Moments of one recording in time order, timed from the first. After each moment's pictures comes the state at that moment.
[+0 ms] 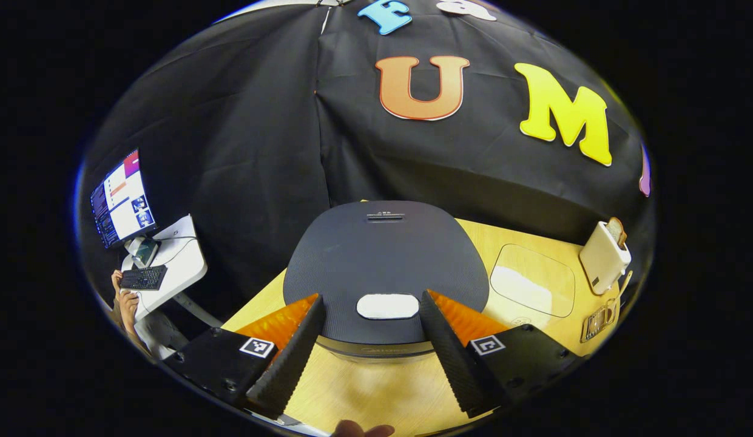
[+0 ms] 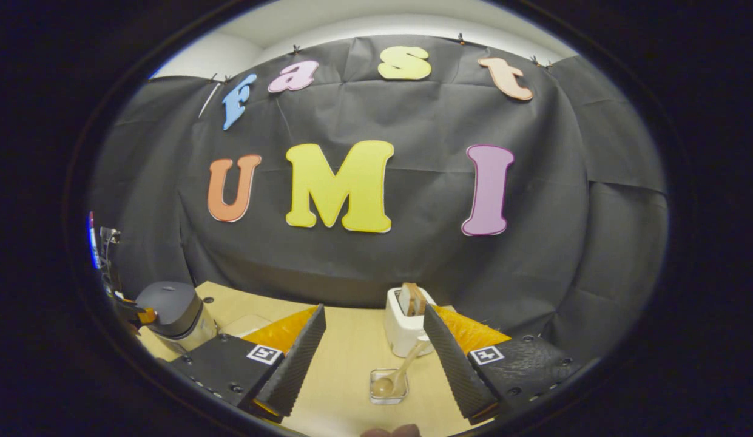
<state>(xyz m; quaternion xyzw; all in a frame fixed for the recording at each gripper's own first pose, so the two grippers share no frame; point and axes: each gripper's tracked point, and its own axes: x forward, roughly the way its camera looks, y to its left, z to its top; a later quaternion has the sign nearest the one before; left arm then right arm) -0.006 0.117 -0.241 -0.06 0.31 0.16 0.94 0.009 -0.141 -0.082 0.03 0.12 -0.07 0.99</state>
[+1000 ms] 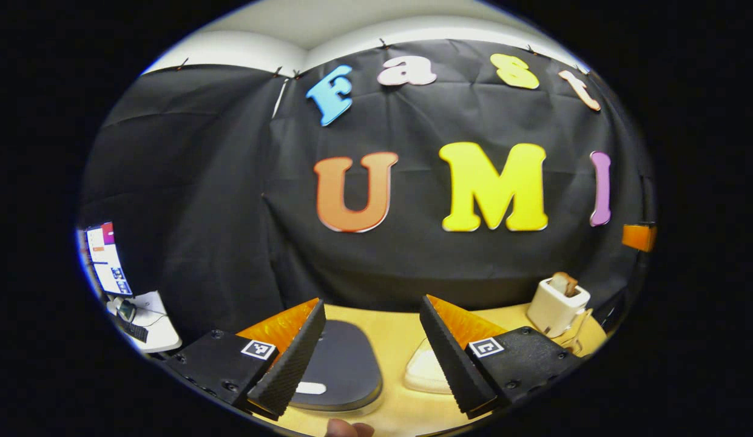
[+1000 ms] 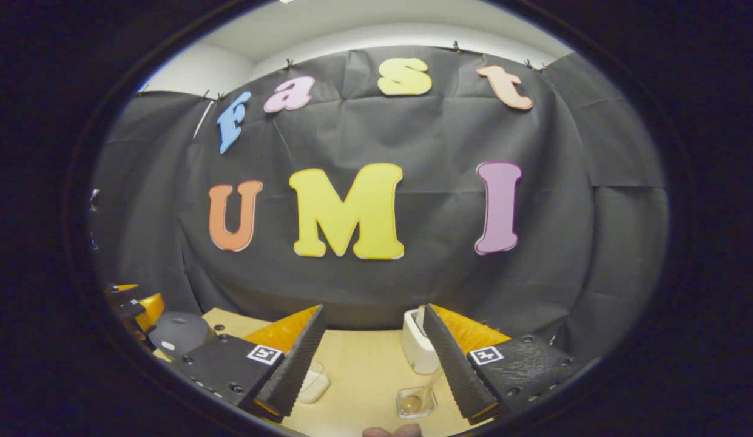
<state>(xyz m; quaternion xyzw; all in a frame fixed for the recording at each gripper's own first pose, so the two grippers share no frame) 0.061 0.004 -0.053 -0.01 0.08 0.04 1.00 0.039 -0.107 -0.014 0.06 0.05 -0.07 0.99</state>
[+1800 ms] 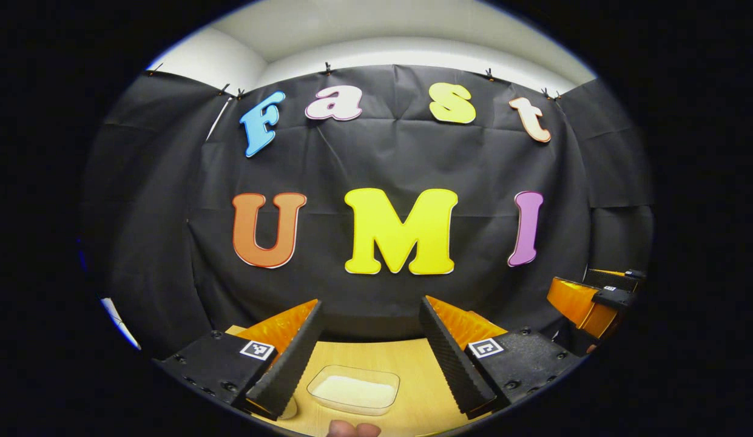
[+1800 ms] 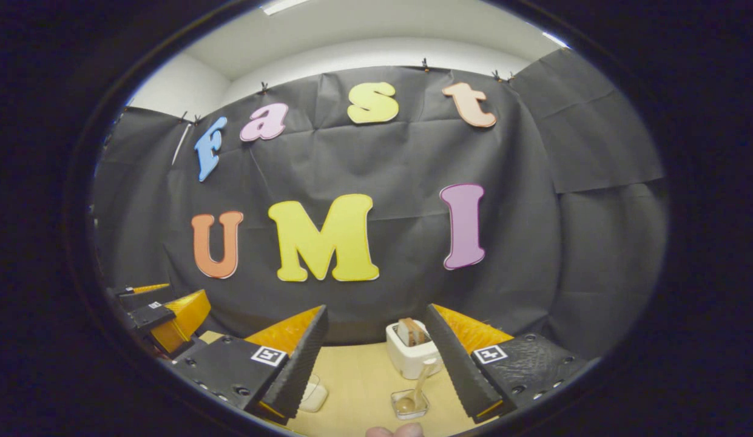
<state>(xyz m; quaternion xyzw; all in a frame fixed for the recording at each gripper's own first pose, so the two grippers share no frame) 0.049 -0.136 0.022 -0.04 0.02 -0.11 0.99 -0.019 -0.137 0.017 0.08 0.01 -0.15 0.99</state>
